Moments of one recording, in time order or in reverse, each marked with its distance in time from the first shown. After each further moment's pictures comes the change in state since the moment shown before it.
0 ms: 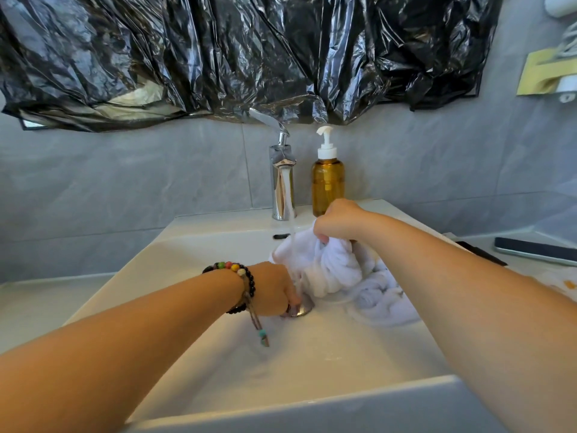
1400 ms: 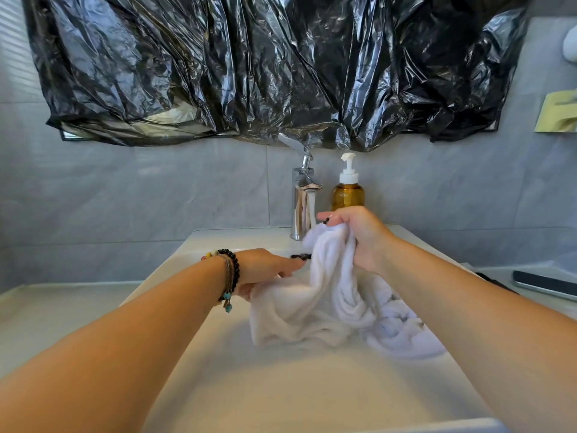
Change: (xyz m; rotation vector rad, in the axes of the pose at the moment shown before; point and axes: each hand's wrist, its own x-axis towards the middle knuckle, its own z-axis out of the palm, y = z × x) left_hand -0.003 -0.048 -0.035 -0.858 0.126 -0.176; right_hand -0.003 -0.015 0.008 1.138 -0.044 -0.061
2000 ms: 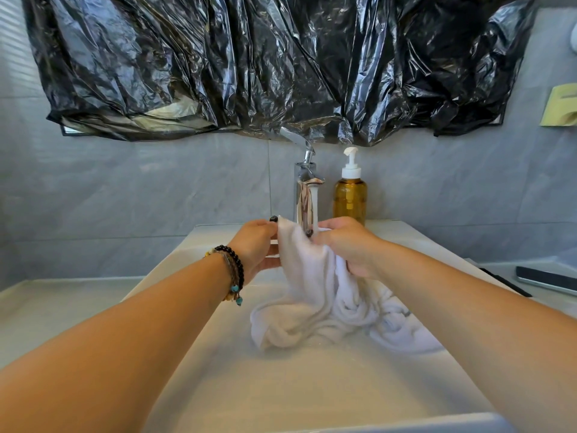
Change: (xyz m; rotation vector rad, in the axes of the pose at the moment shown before) left_hand 0.000 0.011 0.004 -0.626 0.193 0.340; right_hand -0.001 0.020 0.013 -0.436 -0.074 -0.037
